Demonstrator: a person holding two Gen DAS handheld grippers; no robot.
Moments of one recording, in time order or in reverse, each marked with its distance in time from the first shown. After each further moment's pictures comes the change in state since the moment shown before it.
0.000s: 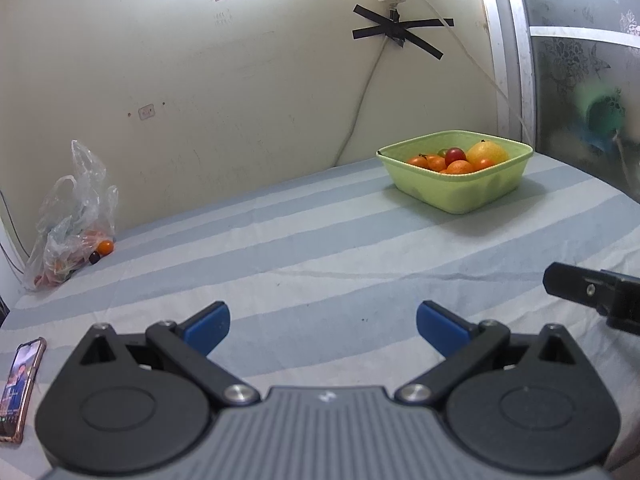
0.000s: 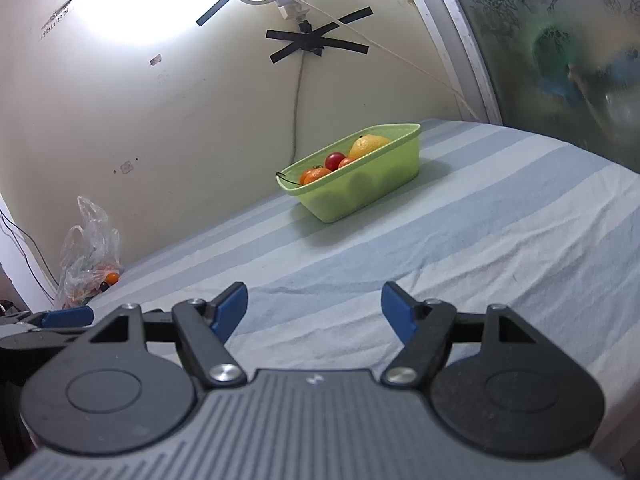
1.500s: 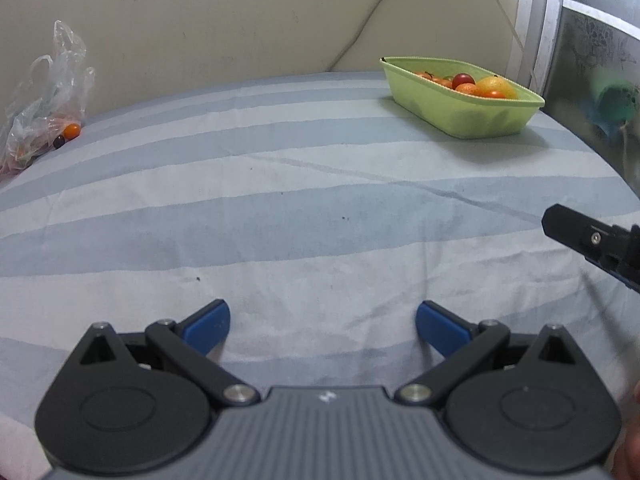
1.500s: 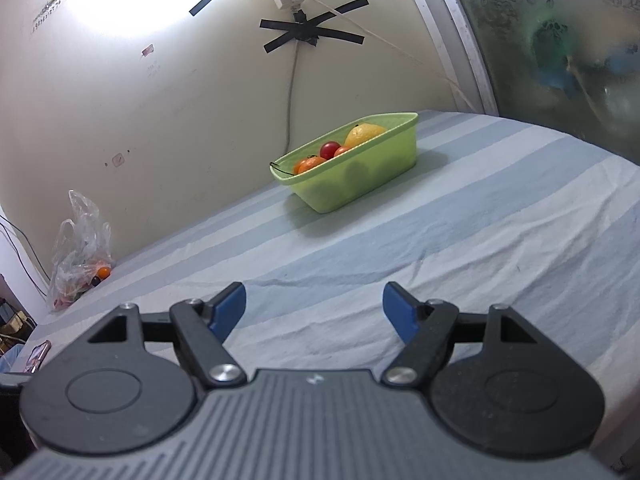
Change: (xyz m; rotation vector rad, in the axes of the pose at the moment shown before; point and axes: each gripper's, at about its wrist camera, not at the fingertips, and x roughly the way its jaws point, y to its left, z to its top) left arm 0.029 0.005 -0.029 -0.167 0.266 -0.110; right arm 0.010 -0.005 0.001 -0.001 0.028 -0.012
